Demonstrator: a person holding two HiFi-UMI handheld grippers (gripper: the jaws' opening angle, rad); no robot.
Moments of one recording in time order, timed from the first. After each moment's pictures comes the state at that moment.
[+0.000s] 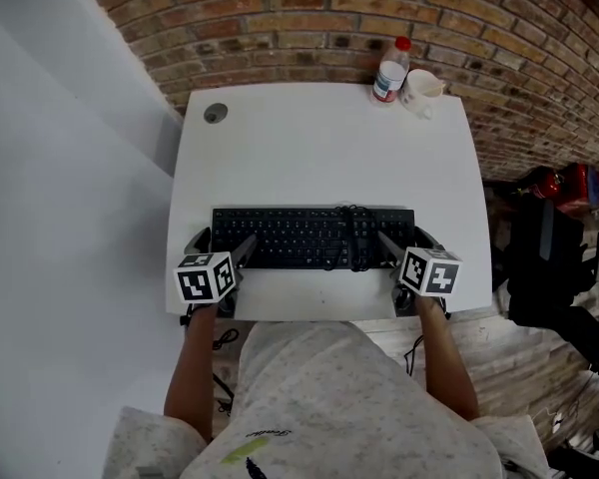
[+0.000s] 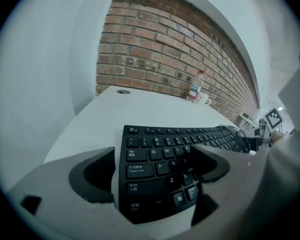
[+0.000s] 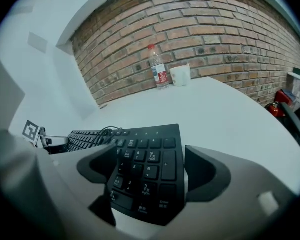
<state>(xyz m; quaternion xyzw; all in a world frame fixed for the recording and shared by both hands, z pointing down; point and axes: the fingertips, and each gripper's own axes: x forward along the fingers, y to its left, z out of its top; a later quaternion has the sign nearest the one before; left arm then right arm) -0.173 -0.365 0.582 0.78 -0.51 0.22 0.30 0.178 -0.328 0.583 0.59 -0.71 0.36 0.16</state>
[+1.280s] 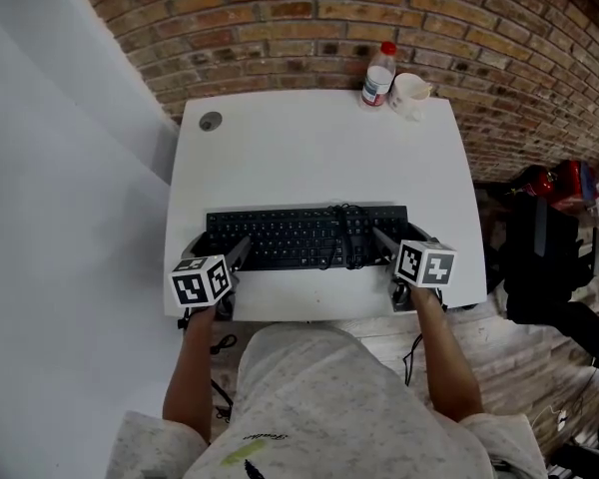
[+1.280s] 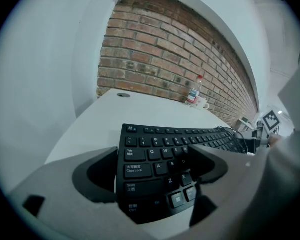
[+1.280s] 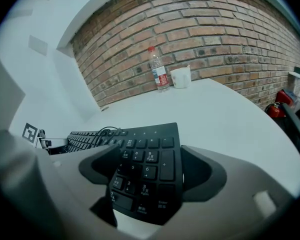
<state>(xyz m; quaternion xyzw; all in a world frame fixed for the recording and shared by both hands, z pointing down) -0.170 -0.358 0.570 0.78 -0.51 0.20 0.30 0.181 -0.328 0.572 0.58 -0.71 0.36 0.16</state>
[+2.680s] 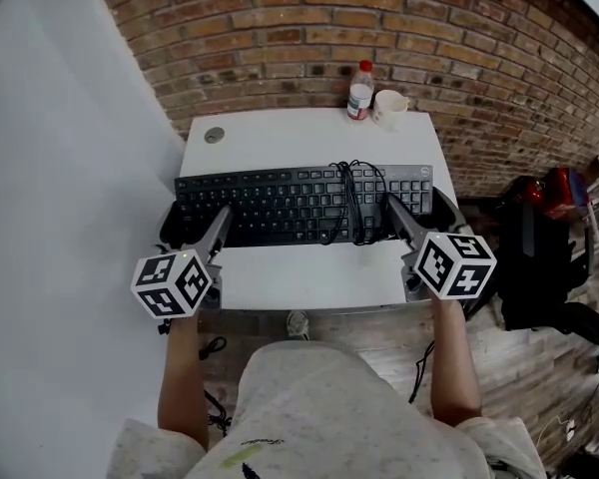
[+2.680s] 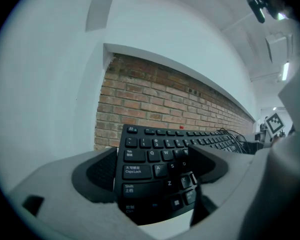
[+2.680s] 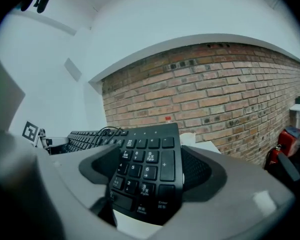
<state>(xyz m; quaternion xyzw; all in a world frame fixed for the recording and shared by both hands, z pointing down) -0.150 -0.306 0.342 0.82 -0.55 0.04 0.13 0.200 -0.277 0.341 0.61 -0.78 0.16 0.03</state>
